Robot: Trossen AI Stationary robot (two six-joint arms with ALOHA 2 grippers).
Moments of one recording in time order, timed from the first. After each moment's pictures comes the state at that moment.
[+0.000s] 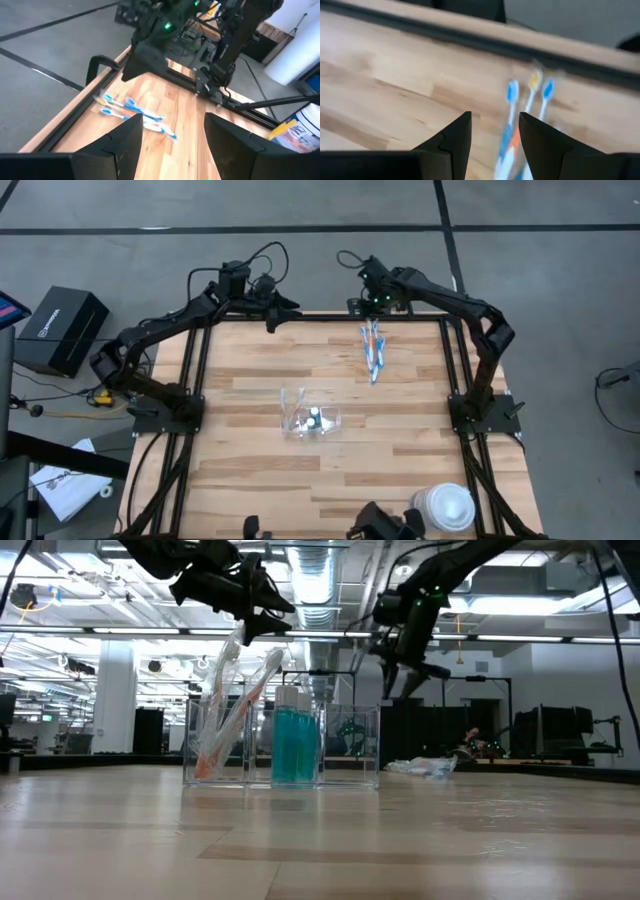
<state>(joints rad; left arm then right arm) 0.77 1.41 1.09 -0.03 0.63 -0.16 -0.71 1.84 1.61 -0.91 0.00 0.59</state>
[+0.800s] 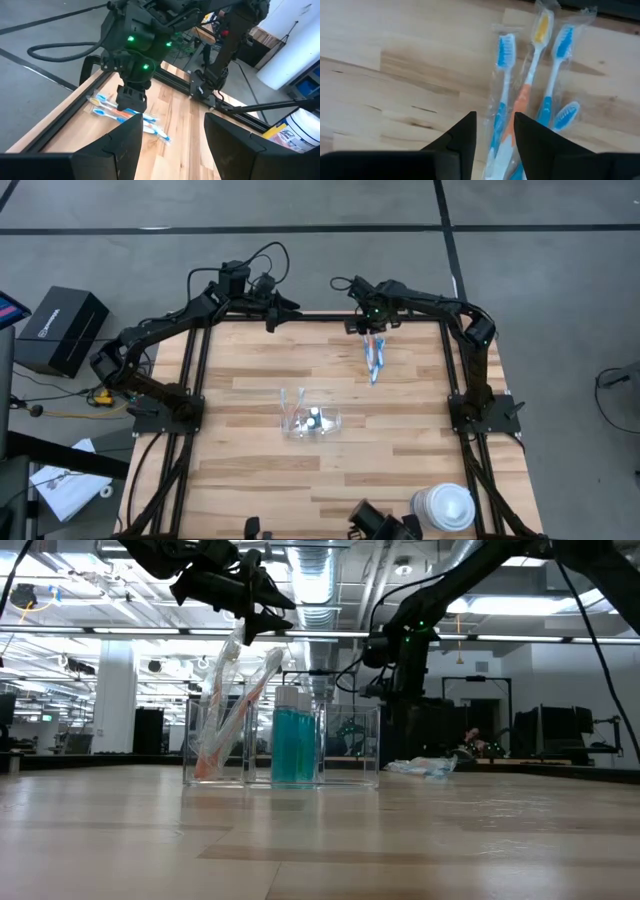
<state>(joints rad) 0.77 1.41 1.09 -0.02 0.65 -0.21 -0.70 2.00 1.57 -0.94 -0.02 0.65</state>
